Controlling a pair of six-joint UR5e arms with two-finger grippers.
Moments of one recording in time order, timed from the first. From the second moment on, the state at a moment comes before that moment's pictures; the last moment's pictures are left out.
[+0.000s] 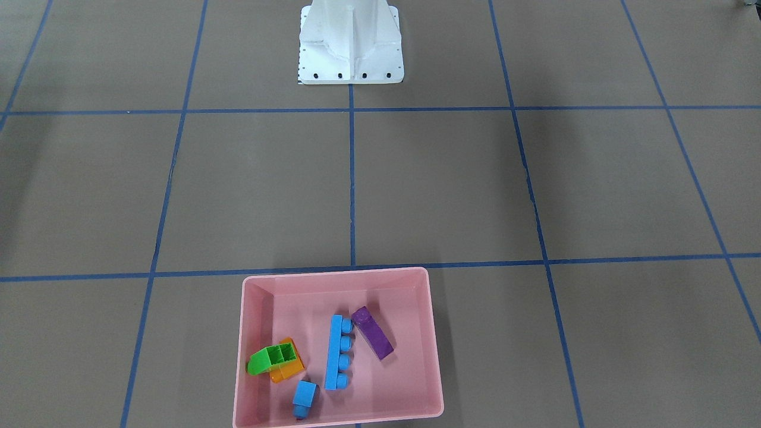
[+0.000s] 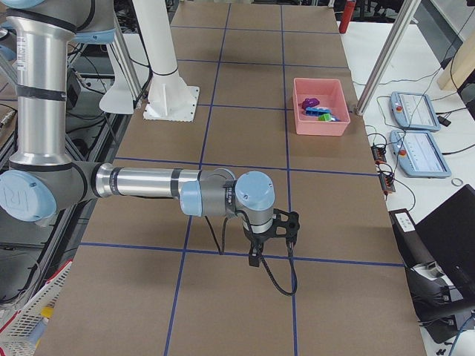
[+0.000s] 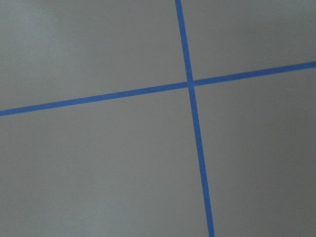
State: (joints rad) left arm -1.61 -1.52 -1.76 -1.47 -2.29 0.09; right arm 1.66 -1.68 1.70 -1.53 2.33 0.13
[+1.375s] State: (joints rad) left arm -1.61 -1.52 -1.76 -1.47 -2.29 0.08; right arm 1.66 -1.67 1.70 -1.53 2.36 0.03
